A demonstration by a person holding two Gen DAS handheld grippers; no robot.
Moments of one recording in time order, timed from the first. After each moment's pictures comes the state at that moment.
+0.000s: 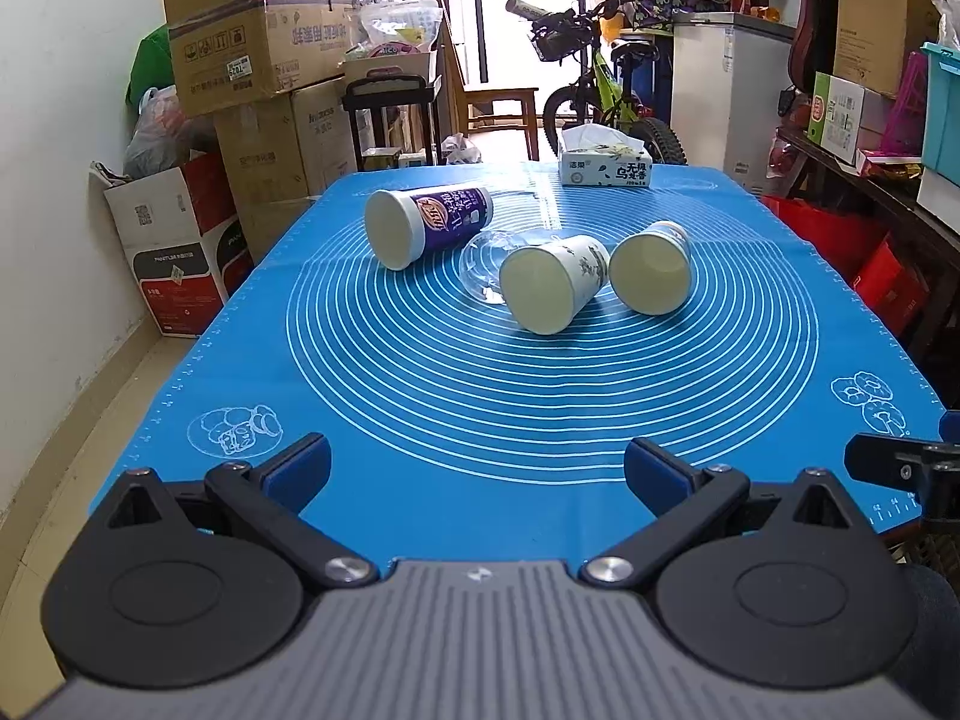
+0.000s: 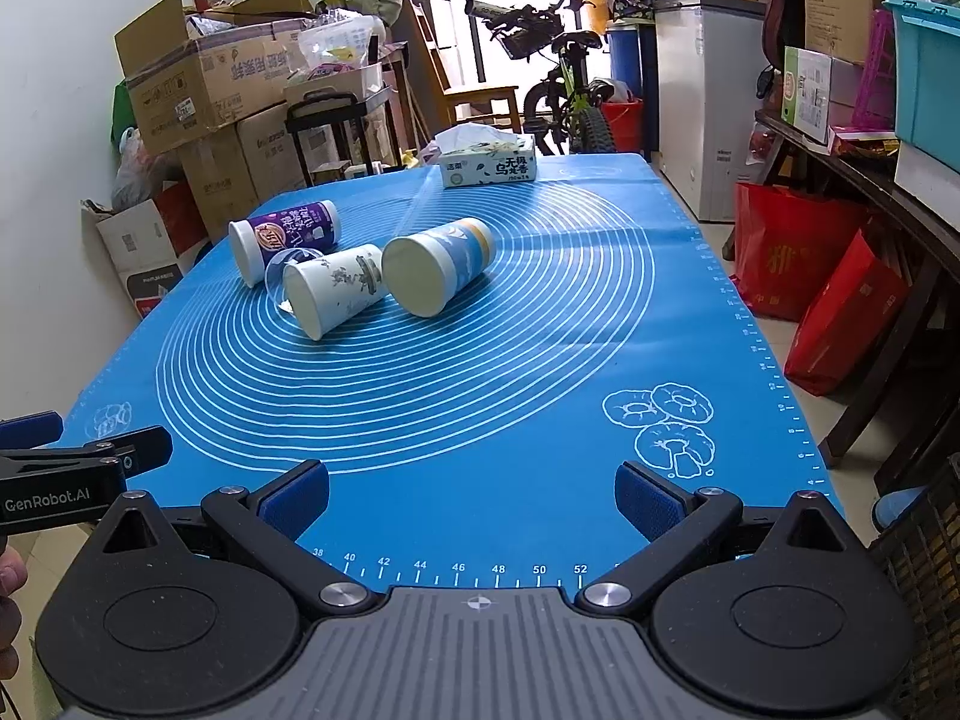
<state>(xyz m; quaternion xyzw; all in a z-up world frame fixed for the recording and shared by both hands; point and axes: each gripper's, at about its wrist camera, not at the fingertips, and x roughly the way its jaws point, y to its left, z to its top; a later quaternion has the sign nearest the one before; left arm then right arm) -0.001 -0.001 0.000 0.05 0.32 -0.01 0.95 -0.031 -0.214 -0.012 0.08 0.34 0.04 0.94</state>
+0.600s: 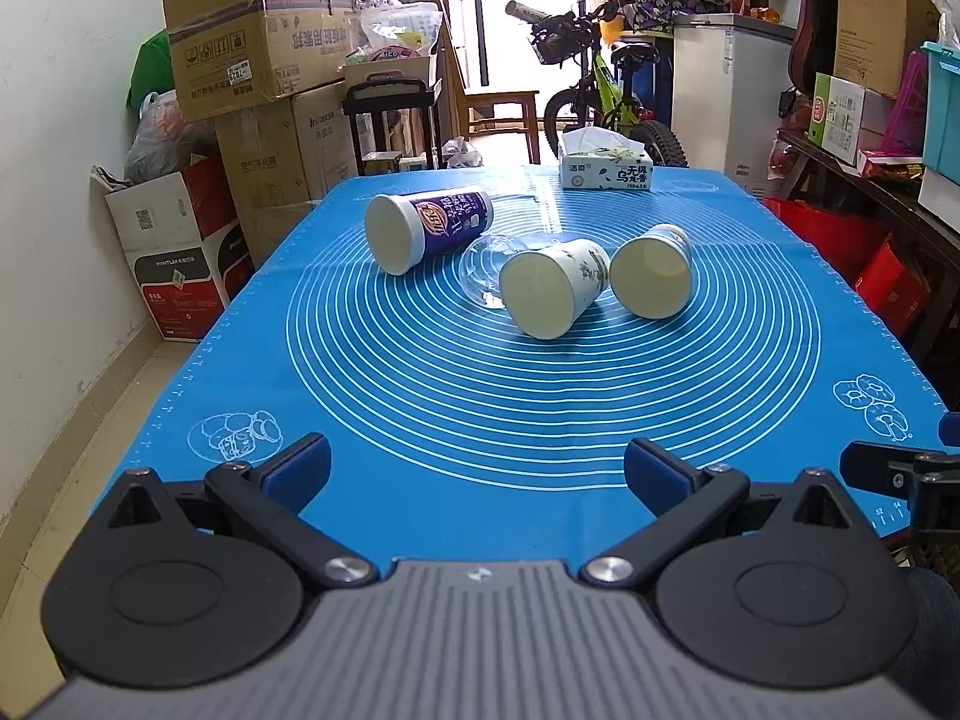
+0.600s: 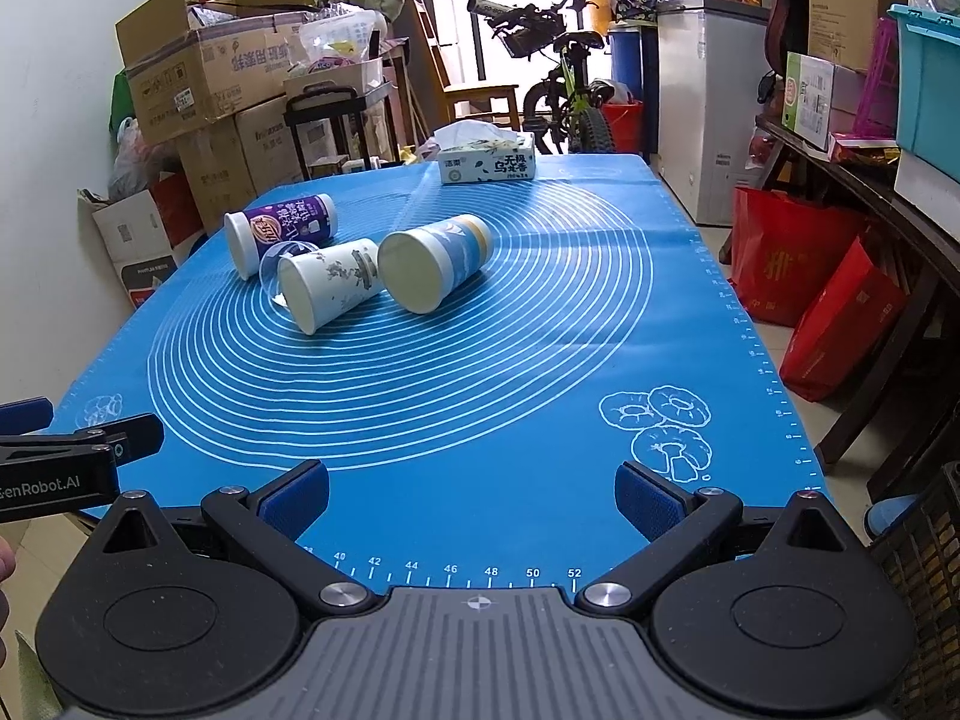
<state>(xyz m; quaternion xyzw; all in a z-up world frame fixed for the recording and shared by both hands) -0.002 -0.003 0.000 0.05 0.32 -0.01 0.95 -0.028 -0.211 -0.015 0.07 0.35 0.03 0.94</state>
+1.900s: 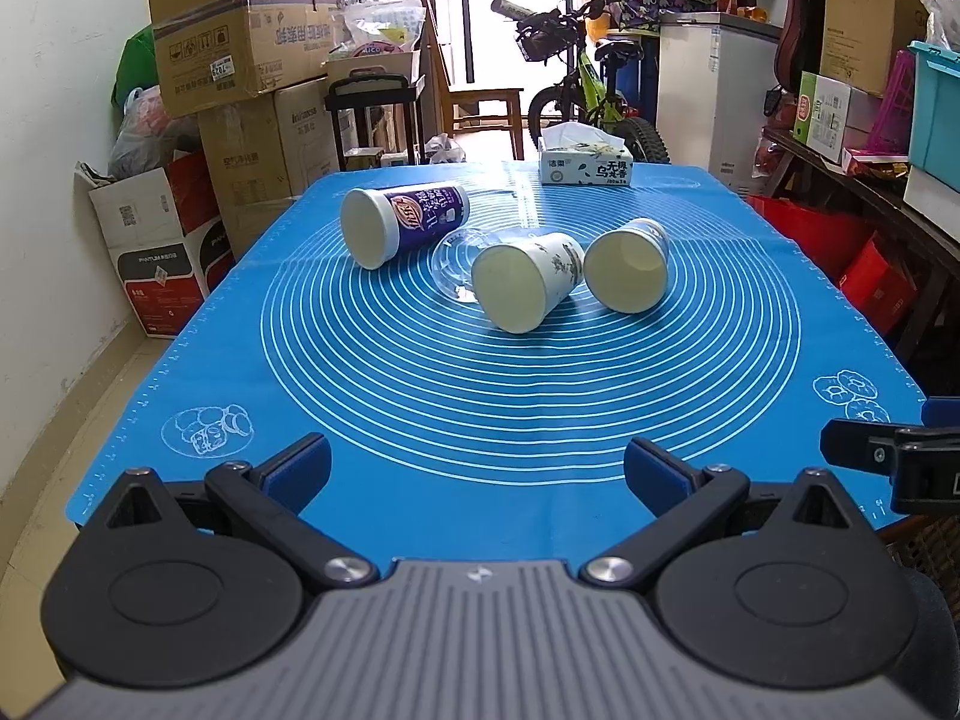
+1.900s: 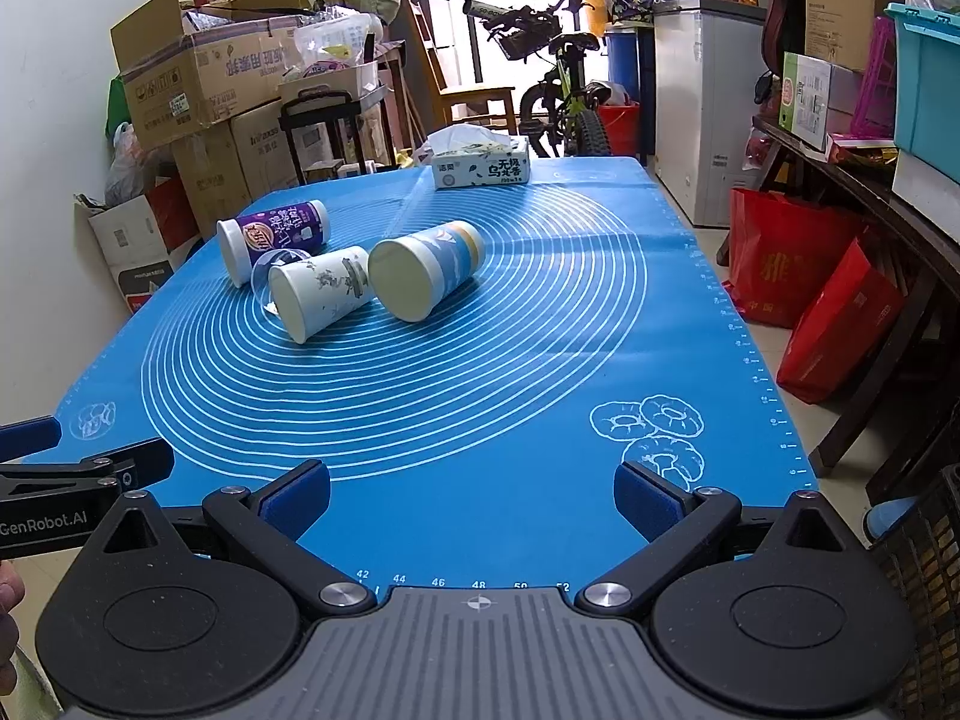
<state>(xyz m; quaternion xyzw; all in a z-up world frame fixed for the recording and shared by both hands) -0.001 -0.010 -0.003 0.05 0.32 -0.02 0.95 -0.024 -0.217 -0.012 0.07 0.35 0.03 0.94</state>
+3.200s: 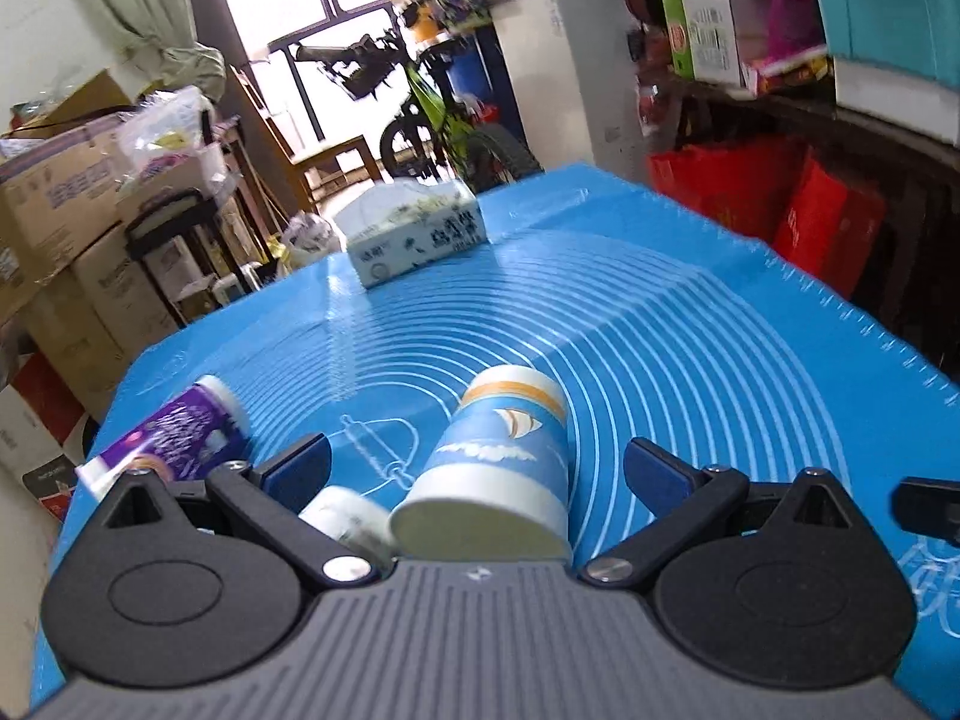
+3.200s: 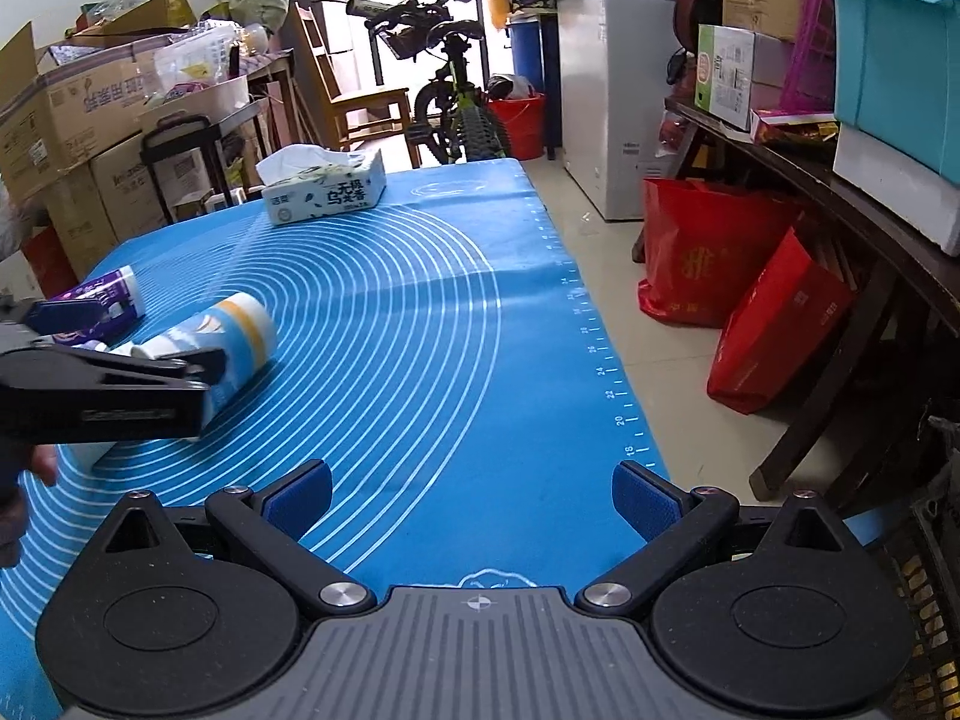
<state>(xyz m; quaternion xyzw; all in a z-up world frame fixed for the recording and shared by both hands) 0.195 -0.143 -0.036 0.20 0.29 -0.14 0.93 0.103 -0.308 -0.046 0.09 0.35 -0.06 0.93</state>
